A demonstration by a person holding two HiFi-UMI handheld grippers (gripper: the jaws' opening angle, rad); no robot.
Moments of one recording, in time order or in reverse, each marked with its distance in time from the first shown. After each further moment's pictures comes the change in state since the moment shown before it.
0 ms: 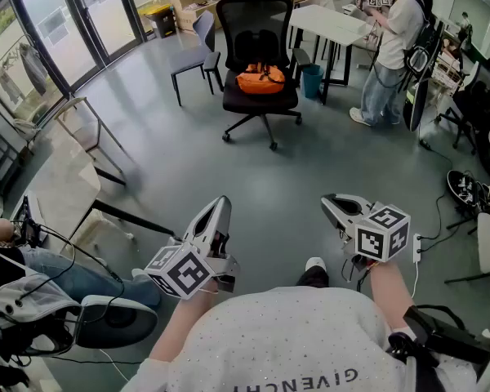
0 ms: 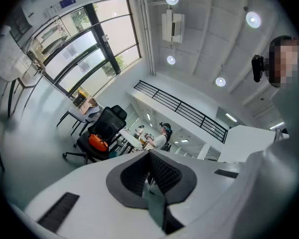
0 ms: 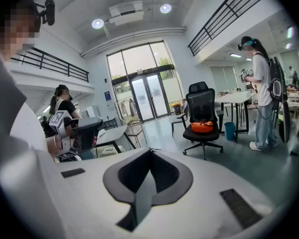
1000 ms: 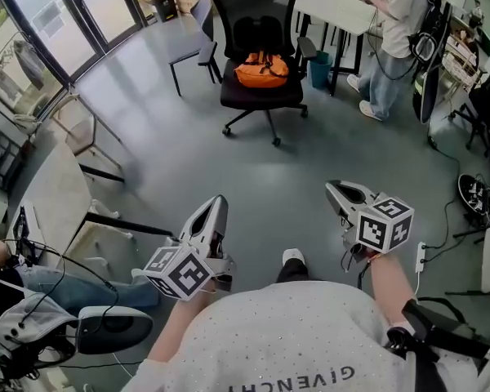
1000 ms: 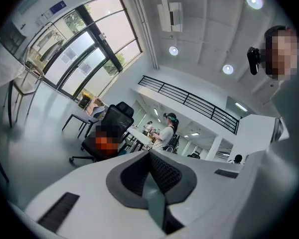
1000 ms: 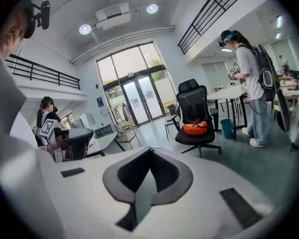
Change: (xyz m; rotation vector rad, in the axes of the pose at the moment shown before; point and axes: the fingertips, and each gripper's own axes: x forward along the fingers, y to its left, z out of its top) left arm 0.130 0.042 0.006 0.064 0.032 0.118; right arm 0.072 -0.142 0.061 0.086 -0.022 -0.003
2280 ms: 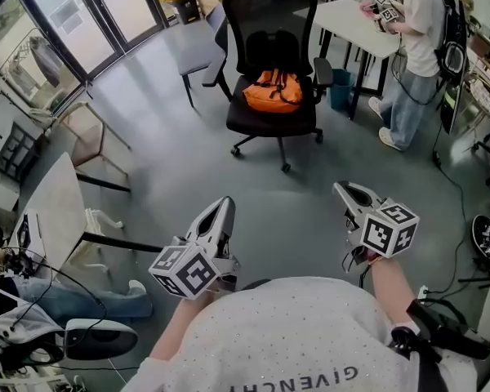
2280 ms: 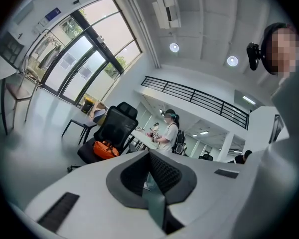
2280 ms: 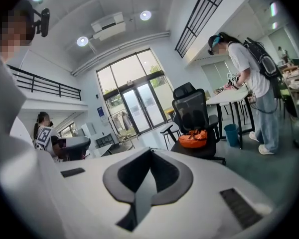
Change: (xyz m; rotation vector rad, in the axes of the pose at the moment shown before) left arm 0.184 0.018 0.012 0.046 -0.035 0.079; right arm 0.088 -0.167 0.088 0.032 -0.086 0.070
